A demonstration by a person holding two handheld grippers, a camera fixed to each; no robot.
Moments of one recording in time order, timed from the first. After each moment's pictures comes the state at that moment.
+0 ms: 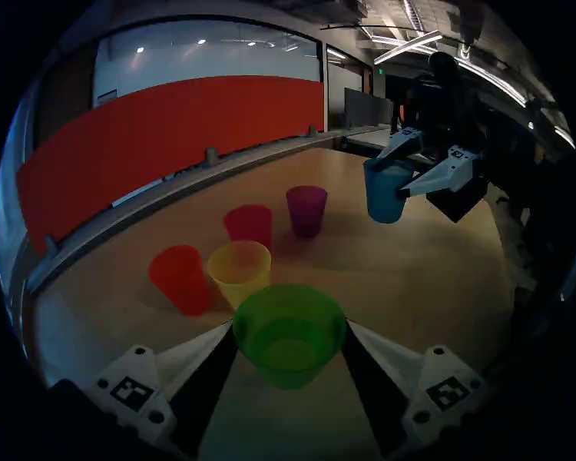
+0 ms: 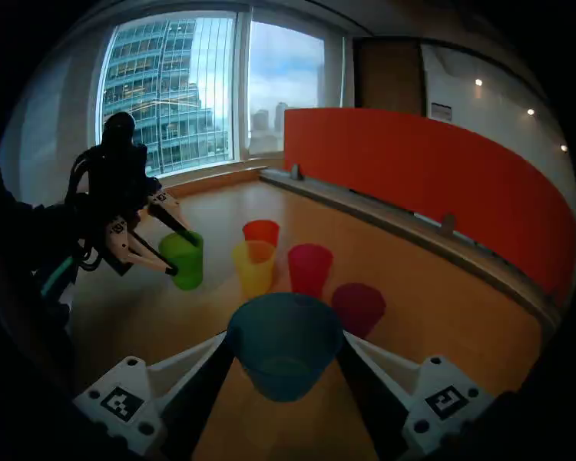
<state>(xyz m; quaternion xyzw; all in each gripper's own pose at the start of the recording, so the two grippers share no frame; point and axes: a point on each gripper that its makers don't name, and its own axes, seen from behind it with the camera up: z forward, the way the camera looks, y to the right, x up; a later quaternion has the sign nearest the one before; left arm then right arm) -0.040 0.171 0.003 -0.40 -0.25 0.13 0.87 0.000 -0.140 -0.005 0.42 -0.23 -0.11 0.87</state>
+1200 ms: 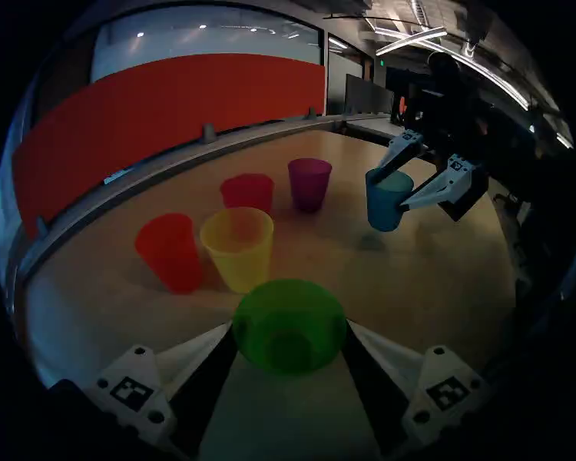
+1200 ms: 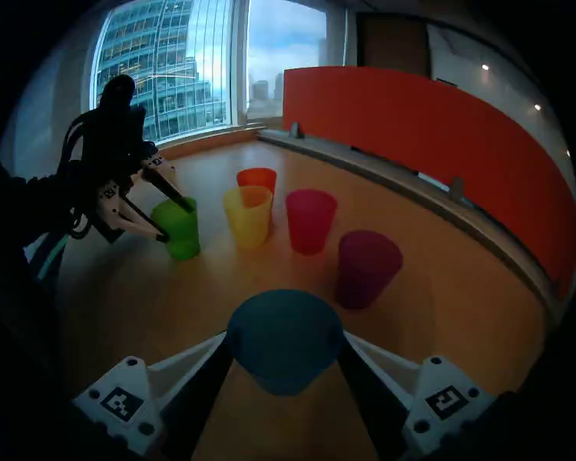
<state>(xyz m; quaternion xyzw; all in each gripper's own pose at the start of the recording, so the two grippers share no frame) -0.079 0.167 0.008 -0.40 -0.28 0.13 0.86 -0.071 -0.134 -0.007 0.41 -0.29 -0.15 0.85</state>
